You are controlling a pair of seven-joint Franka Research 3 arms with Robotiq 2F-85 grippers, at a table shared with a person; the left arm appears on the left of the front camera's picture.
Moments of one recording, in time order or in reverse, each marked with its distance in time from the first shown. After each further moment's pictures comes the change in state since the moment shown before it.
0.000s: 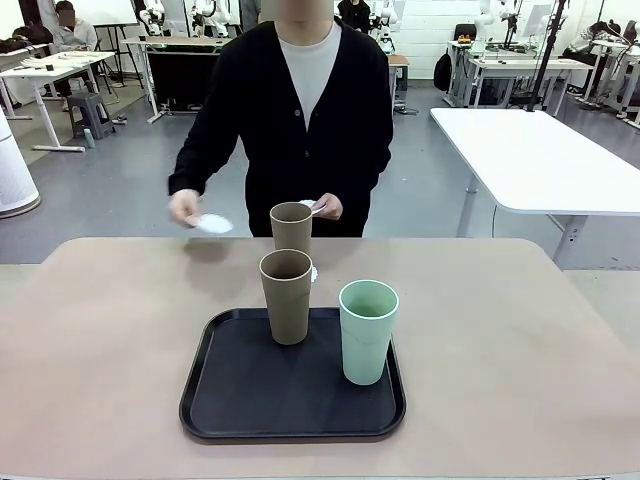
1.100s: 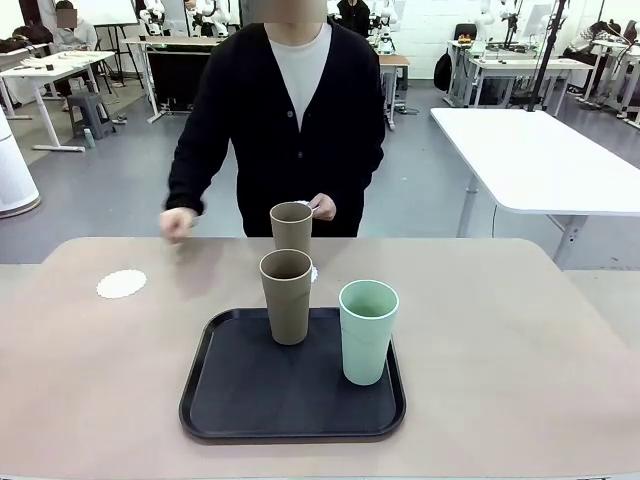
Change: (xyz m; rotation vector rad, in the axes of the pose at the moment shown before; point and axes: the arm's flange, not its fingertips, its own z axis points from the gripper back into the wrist) left arm 0.000 0.000 0.000 0.000 0.000 0.000; right arm 0.000 0.000 0.000 0.000 0.000 0.000
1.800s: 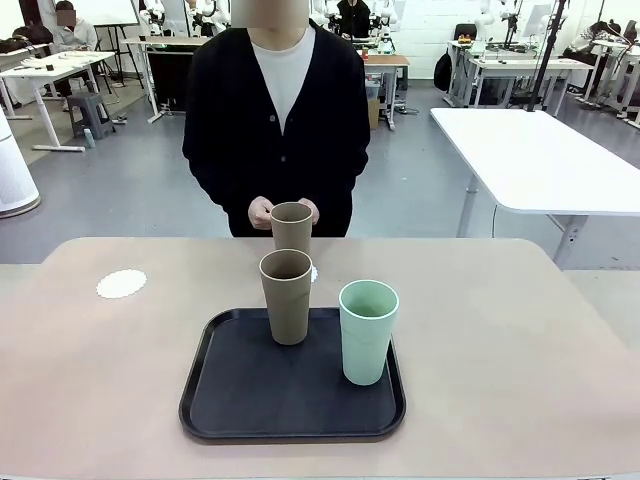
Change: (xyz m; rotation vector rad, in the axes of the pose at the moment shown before) left arm 0.000 0.000 0.000 0.000 0.000 0.000; right arm 0.000 0.000 0.000 0.000 0.000 0.000
